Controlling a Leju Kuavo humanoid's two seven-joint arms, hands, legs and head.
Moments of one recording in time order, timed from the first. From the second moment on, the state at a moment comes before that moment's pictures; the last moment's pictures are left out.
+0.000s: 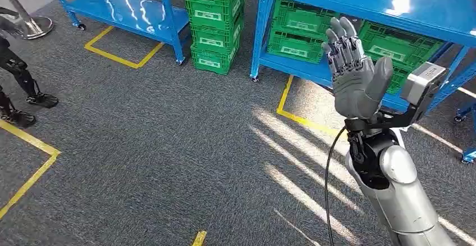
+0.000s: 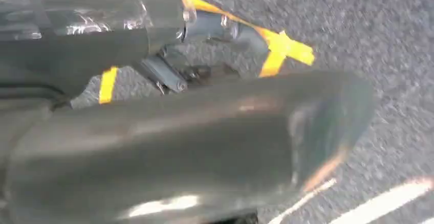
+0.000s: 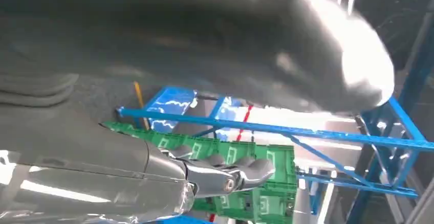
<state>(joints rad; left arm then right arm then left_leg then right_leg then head) -0.10 0.00 -0.87 -0.19 0.96 0.08 -0.48 -0.36 -0.41 0.25 -1.87 -0.46 -0.13 -0.15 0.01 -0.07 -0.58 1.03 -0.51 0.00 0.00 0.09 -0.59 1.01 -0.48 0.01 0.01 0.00</state>
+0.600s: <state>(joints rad) -0.11 0.00 -0.87 -0.19 0.96 0.08 -0.48 -0.36 -0.42 0.25 -1.87 -0.46 -0.13 -0.15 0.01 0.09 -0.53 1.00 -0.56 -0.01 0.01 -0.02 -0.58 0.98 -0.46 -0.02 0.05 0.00</state>
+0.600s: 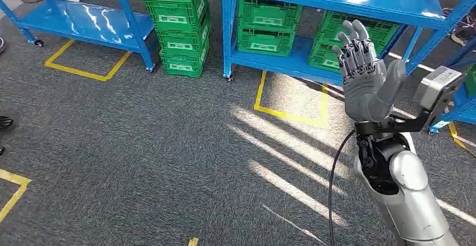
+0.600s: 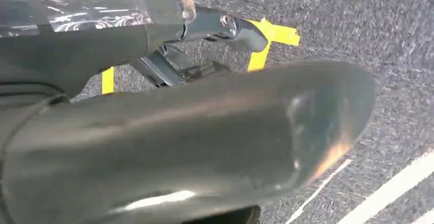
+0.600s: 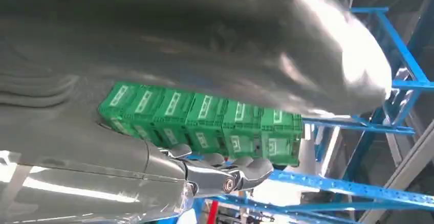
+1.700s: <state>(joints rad) -0.11 -0.01 -0.87 -0.19 0.96 0.08 -0.48 -0.37 -0.42 0.25 -1.87 -0.46 -0.13 -0.14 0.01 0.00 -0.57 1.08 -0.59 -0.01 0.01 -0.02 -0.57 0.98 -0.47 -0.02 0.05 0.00</state>
